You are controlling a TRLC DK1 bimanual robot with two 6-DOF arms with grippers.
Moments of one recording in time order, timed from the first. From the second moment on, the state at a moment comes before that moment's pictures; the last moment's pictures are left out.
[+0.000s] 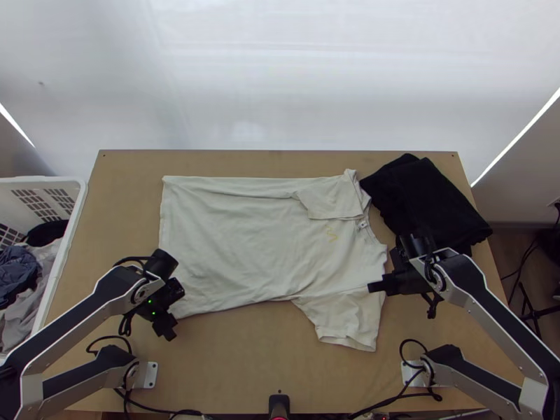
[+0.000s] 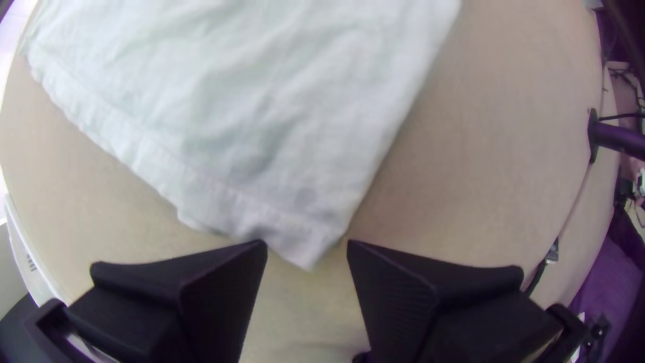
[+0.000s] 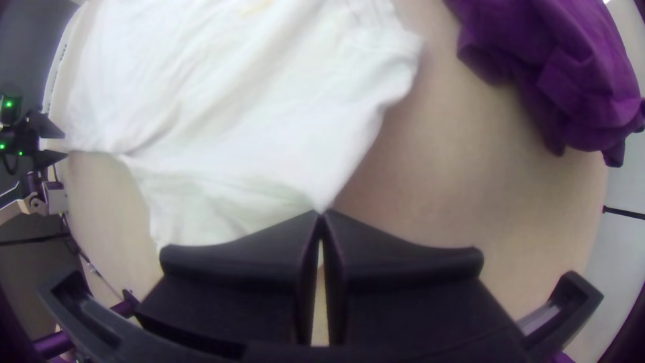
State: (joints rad) left arm -0.40 1.15 0.63 -1.01 -0.04 0.45; right arm 0.33 1.11 0.73 -0.90 -0.13 0.15
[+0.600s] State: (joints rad) left arm -0.31 1.19 0.65 -0.94 0.00 0.39; right arm 0.33 1.07 0.76 -0.93 -0.13 0.17
